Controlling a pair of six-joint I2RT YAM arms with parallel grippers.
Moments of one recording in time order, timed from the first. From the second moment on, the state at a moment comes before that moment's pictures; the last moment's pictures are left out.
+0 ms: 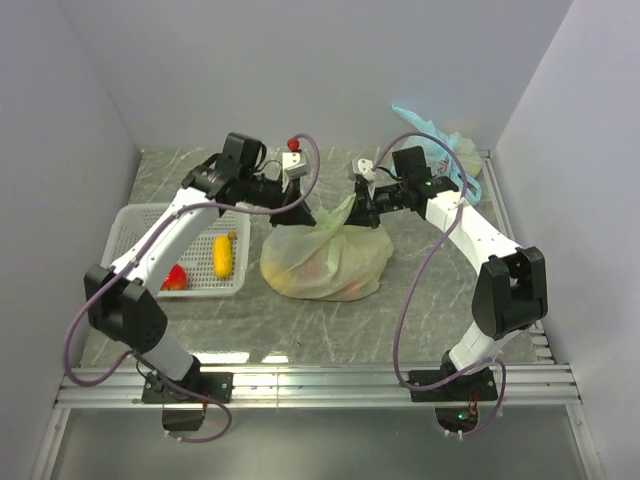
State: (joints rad) left arm -0.43 1.62 1.61 -0.74 1.03 0.49; right arm 0.31 1.65 1.36 -0.53 -1.15 -0.79
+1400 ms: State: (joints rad) left arm -0.58 1.61 1.32 -0.16 0.59 -0.47; right arm 0.31 1.18 0.85 -0.12 -0.89 -0.03
